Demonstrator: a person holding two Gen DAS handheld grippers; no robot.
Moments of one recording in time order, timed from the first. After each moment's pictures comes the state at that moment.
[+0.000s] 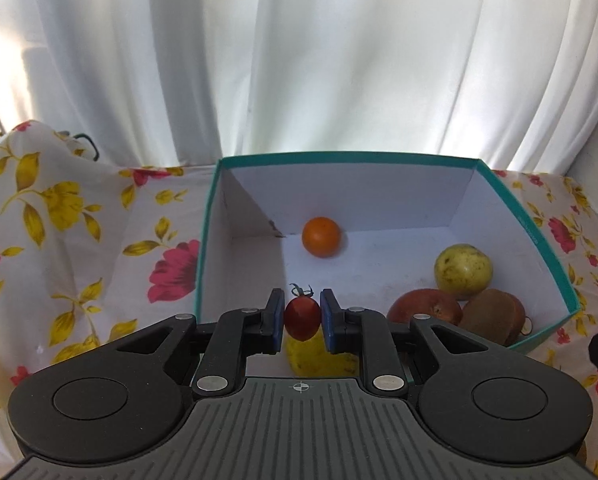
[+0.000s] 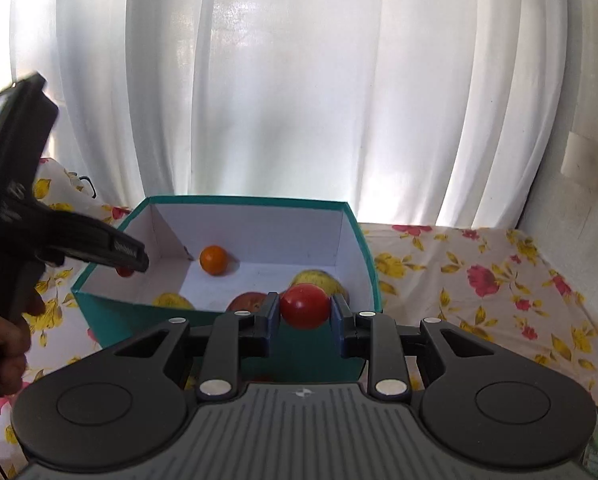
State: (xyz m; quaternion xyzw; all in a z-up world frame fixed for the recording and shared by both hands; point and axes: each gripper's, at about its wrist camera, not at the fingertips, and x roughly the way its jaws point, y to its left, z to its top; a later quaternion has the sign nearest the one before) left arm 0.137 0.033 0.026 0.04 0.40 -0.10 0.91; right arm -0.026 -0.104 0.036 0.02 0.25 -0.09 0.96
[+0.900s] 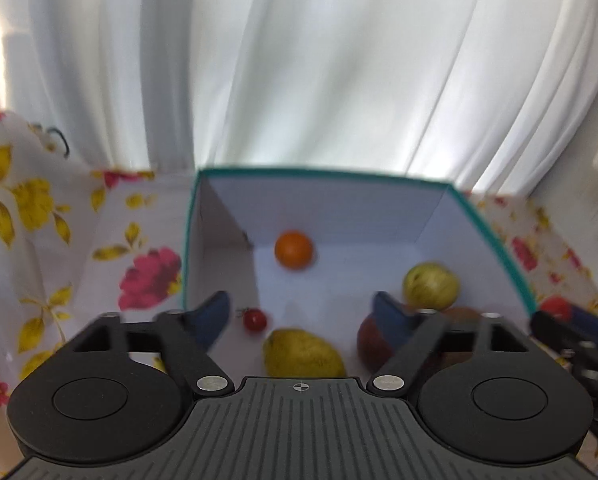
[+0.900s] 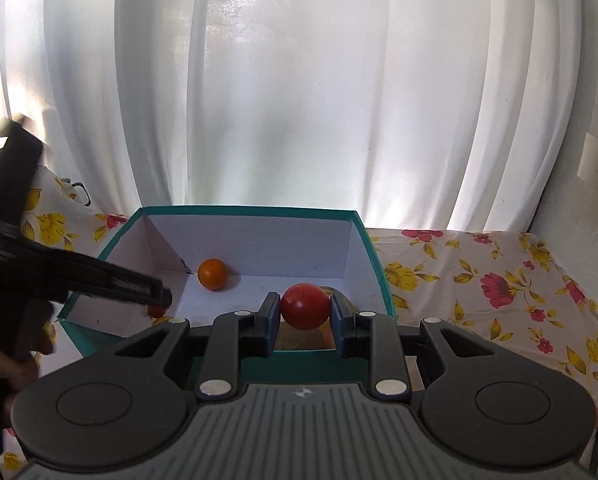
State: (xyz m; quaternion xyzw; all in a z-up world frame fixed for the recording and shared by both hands) left arm 0.128 0.059 0.042 -0.02 0.37 -0.16 0.91; right arm 0.002 -0.104 0.032 0.03 0.26 -0.08 0.96
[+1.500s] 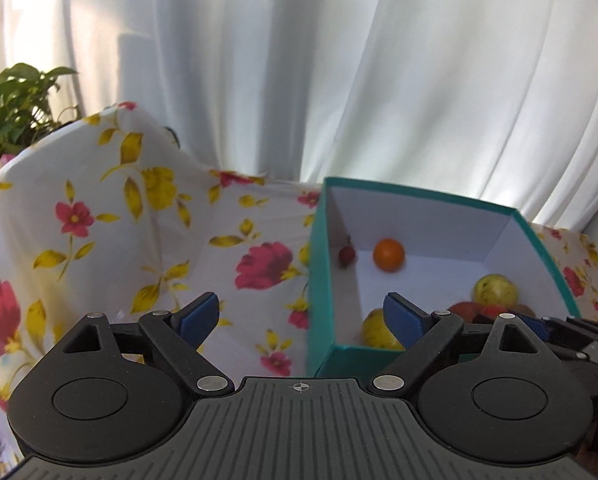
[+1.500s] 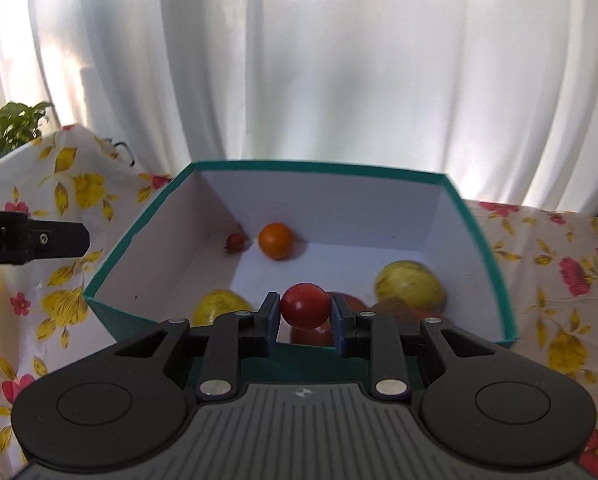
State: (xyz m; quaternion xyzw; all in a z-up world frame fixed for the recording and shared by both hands) left arm 0.082 0.124 0.048 -0.03 0.36 -0.04 0.93; right arm 0.056 -0.064 -0.008 0.03 0.31 0.01 0.95
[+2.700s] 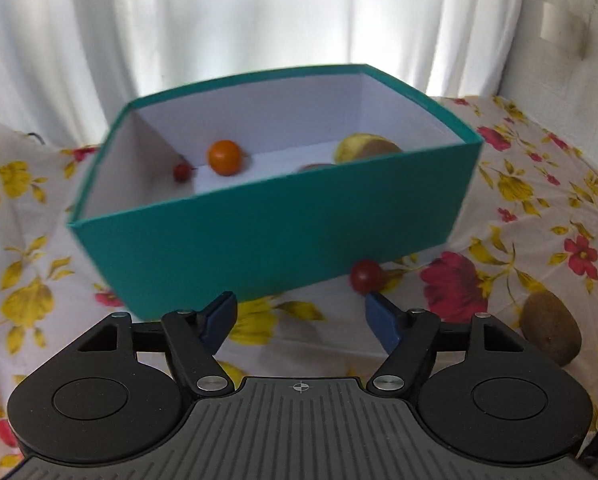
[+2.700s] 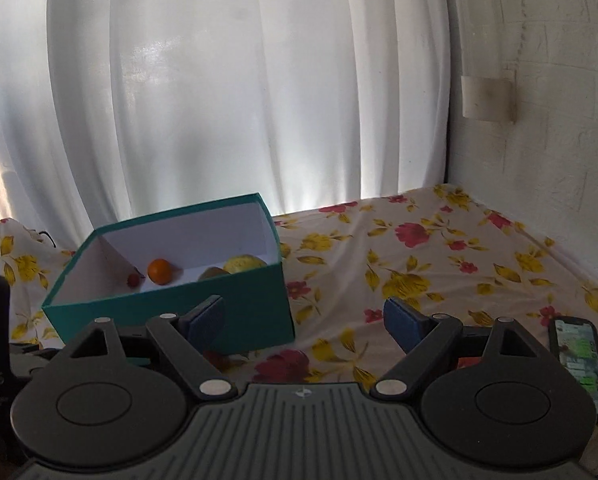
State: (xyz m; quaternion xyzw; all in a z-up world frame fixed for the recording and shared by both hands) left arm 0.029 -0.023 -0.039 0.10 0.38 -0.18 0.90; right arm -0.116 -0.144 0.003 0.12 0.21 -0.19 0.95
